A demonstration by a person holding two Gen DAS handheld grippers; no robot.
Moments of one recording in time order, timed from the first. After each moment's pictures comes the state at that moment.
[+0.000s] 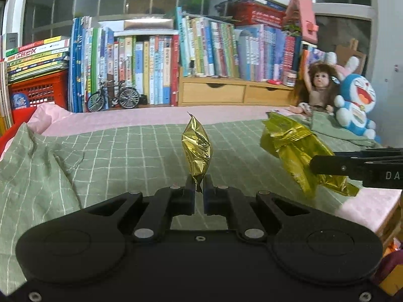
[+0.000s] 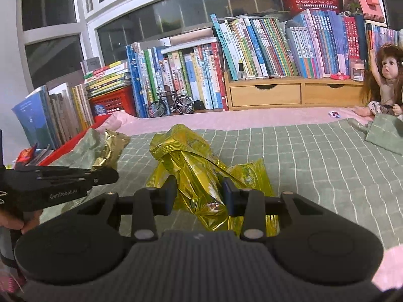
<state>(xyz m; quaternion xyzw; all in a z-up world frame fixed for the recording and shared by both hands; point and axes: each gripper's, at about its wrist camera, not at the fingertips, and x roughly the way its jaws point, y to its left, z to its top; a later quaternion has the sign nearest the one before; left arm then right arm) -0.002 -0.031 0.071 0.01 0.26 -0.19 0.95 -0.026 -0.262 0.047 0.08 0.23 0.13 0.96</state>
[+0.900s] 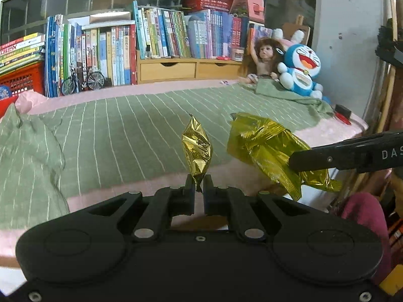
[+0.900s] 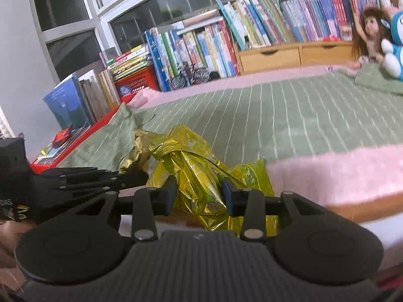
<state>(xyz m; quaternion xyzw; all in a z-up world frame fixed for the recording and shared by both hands) -0.141 -0.023 0.045 0.04 0.27 -0.27 0.92 -0.153 -0.254 0.025 0.13 0.29 0.16 0.94</state>
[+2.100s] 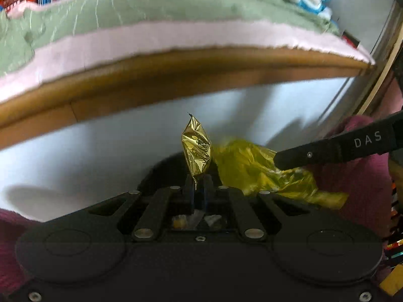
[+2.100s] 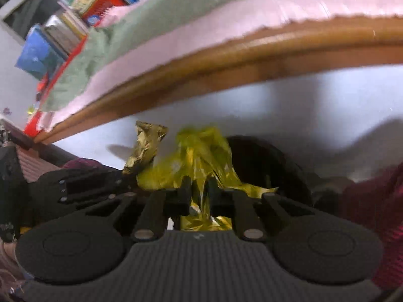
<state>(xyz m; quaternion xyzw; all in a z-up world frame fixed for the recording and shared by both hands) -0.181 -0.031 -0.061 0.06 0.46 -0.25 0.85 -0.152 -0.242 -0.089 0.20 0.50 0.13 0.83</state>
